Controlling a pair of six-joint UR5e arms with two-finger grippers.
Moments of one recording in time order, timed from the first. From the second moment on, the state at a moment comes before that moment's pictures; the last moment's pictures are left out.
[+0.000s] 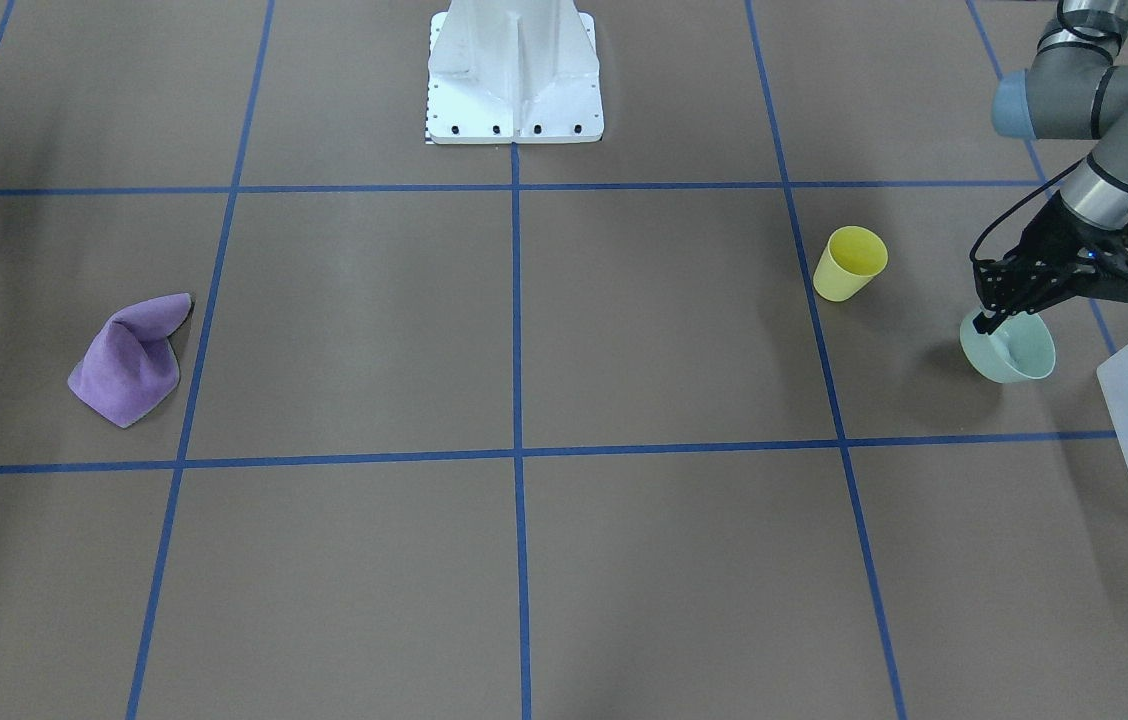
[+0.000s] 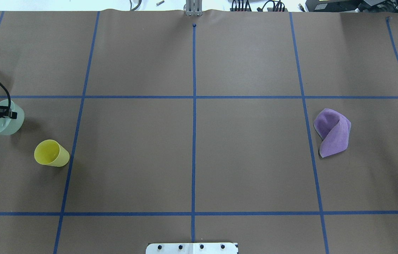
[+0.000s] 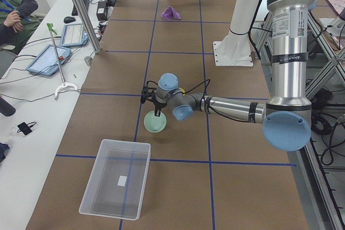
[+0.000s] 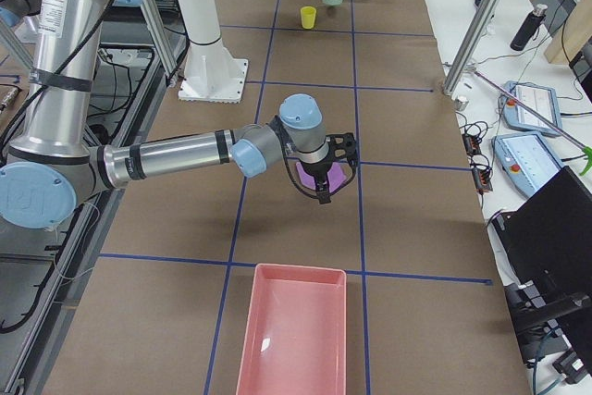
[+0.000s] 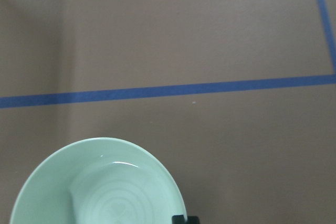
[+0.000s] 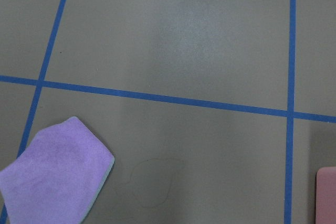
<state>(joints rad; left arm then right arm) -0.99 -1.50 -1.76 -2.31 -2.12 -0.89 1.30 -1.78 1.97 -1.19 2.24 0.45</state>
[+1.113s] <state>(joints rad) -1.39 -1.69 -1.65 -1.86 -2.16 -0.21 1.29 -1.78 1.97 -1.19 2.24 0.45</state>
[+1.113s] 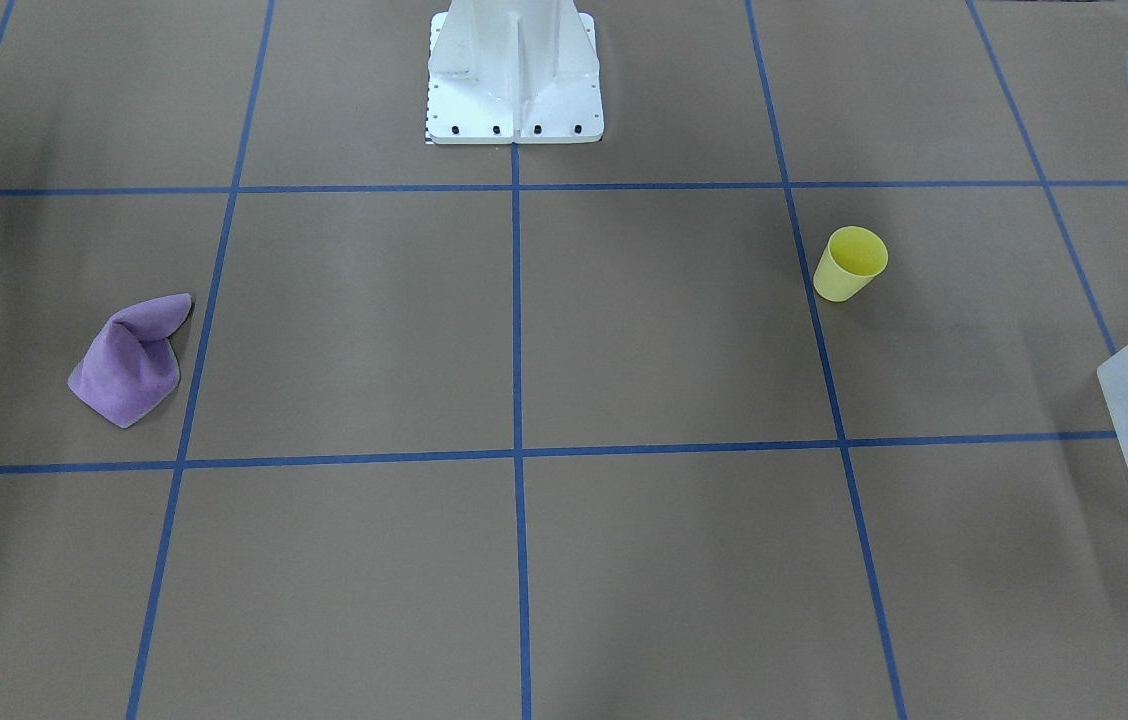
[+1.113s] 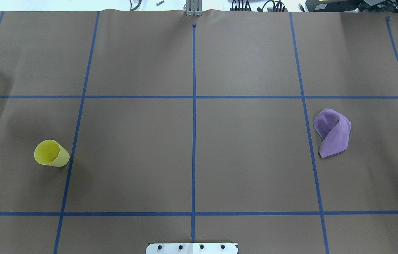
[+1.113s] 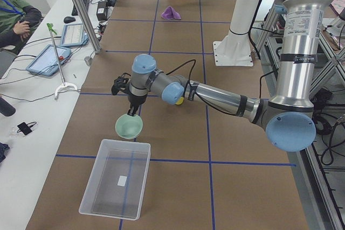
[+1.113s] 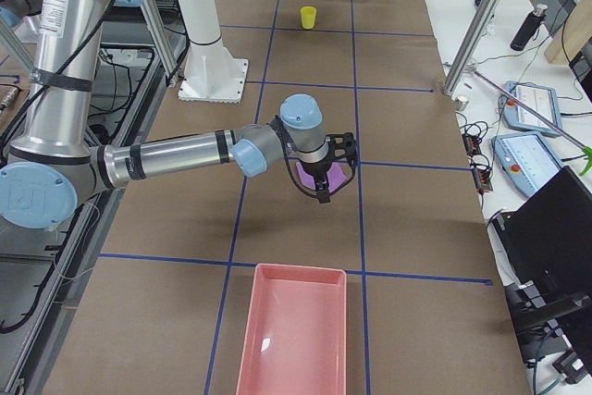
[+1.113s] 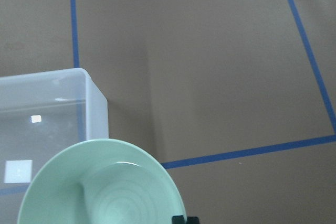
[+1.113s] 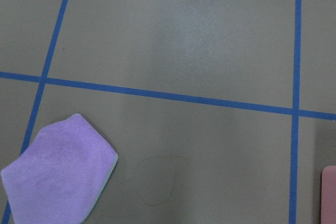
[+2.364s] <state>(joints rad) -1.48 -1.85 -0.81 -2.42 -2.13 -0.05 1.28 -1.78 1.97 -1.18 2.24 0.45</state>
